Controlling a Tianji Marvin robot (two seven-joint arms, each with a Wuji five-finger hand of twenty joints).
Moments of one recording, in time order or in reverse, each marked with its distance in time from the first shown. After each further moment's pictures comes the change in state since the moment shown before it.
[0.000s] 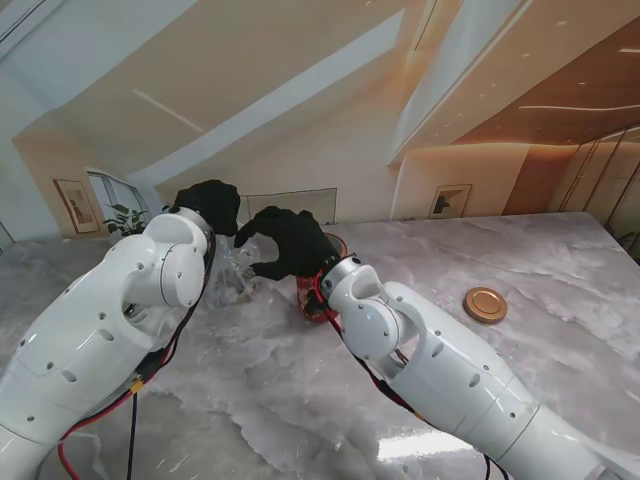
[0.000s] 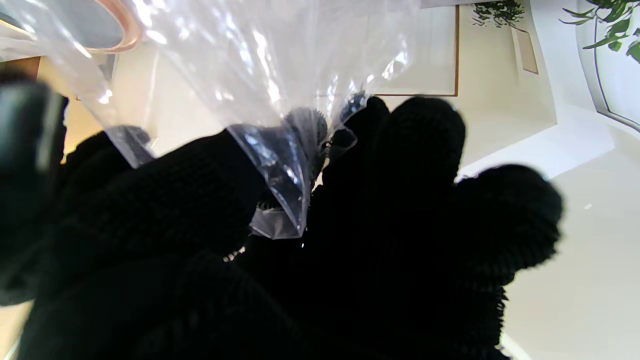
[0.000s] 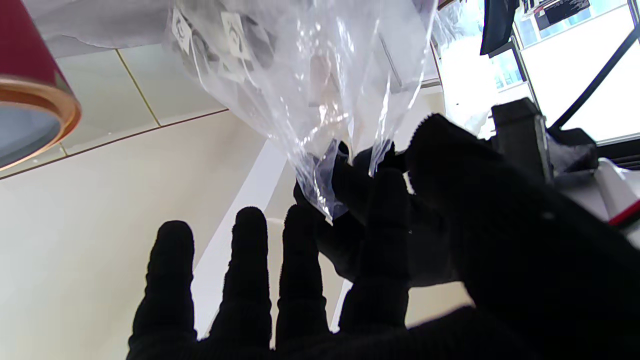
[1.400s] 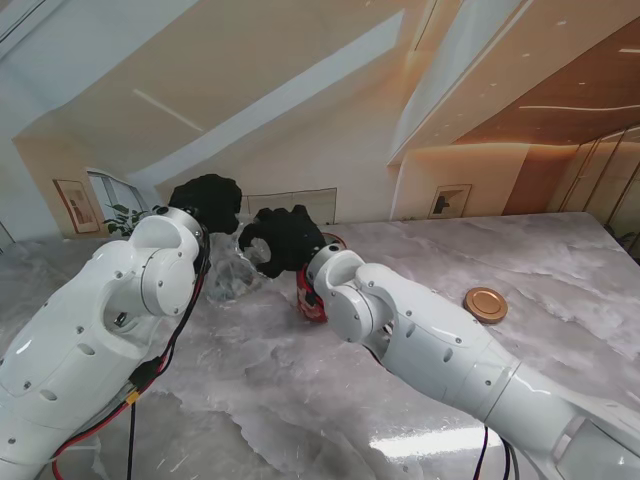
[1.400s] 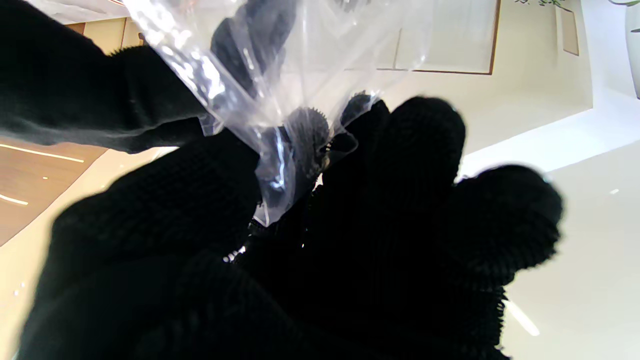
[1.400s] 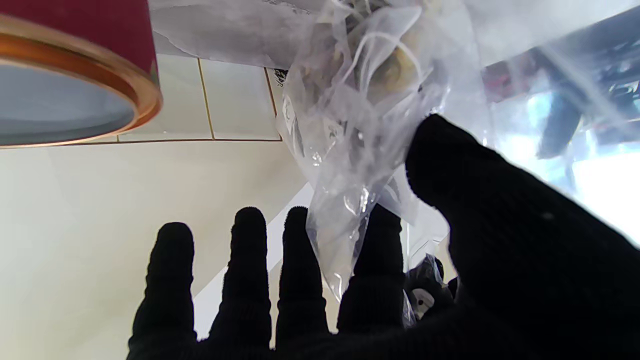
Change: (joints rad) left arm 0.081 -0.001 -0.085 -0.113 -0.033 -0.049 0.019; right arm 0.183 -0.023 -0.175 0.135 -0.137 0.136 0.063; left_hand 0.000 0.000 0.000 0.000 0.000 0.003 0.000 0.000 0.000 0.000 0.000 0.000 0.000 0.000 0.001 0.000 0.000 0.000 0.001 0.002; right_hand 0.001 -0.010 0.017 0.000 -0.010 0.065 -0.014 0.003 -0.014 -0.001 -0.018 -0.006 -0.001 0.006 0.000 0.000 -0.012 0.000 -0.003 0.000
